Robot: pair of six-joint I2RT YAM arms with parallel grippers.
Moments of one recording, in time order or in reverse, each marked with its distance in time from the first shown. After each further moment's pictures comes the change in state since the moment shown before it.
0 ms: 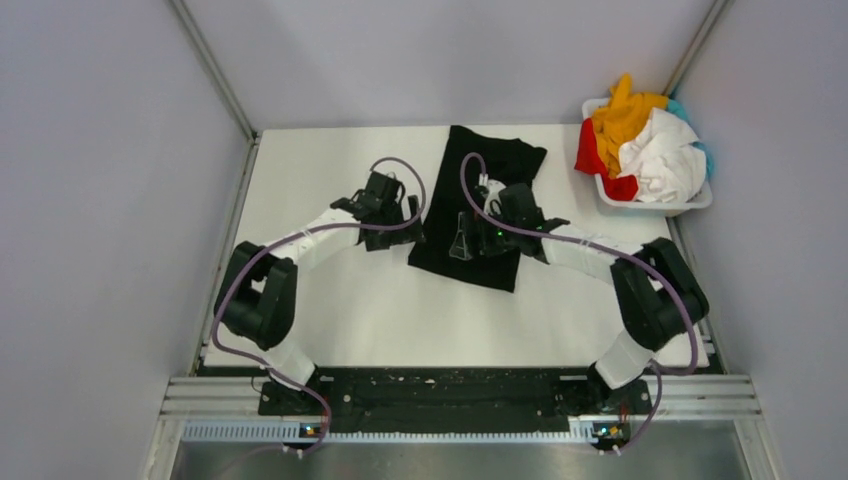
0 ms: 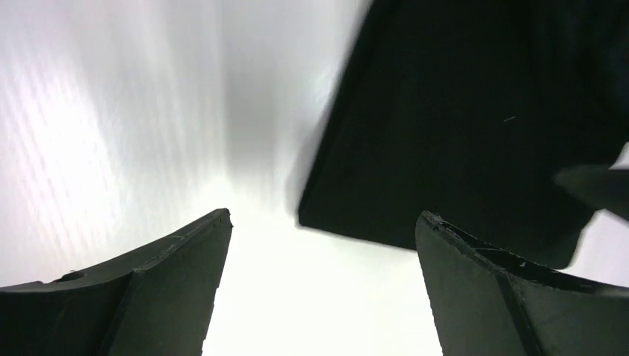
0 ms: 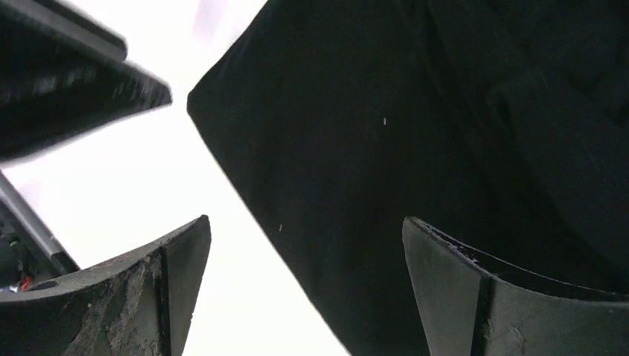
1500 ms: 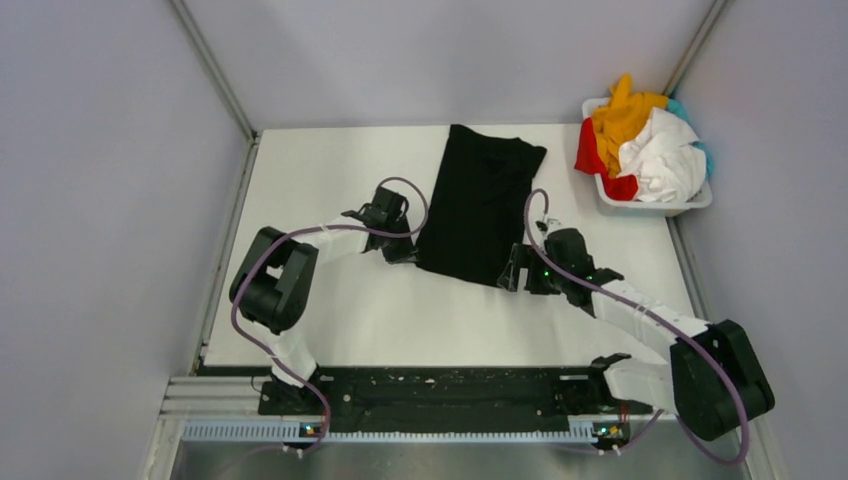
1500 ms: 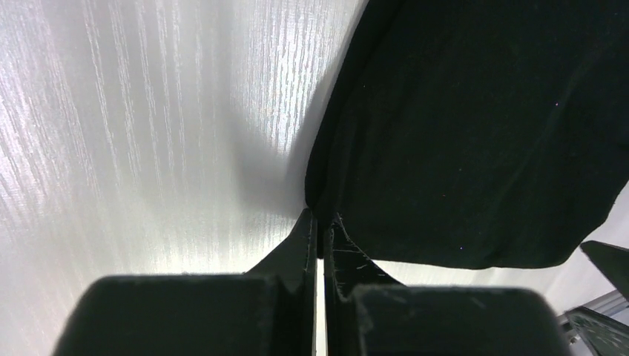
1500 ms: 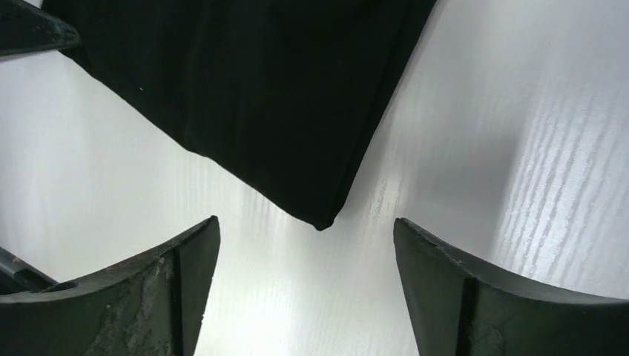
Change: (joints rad) left arm -0.003 0.095 -0.145 0.150 0.138 -0.135; right arm -0.101 -0.451 -0.413 -0.091 0.146 0.139
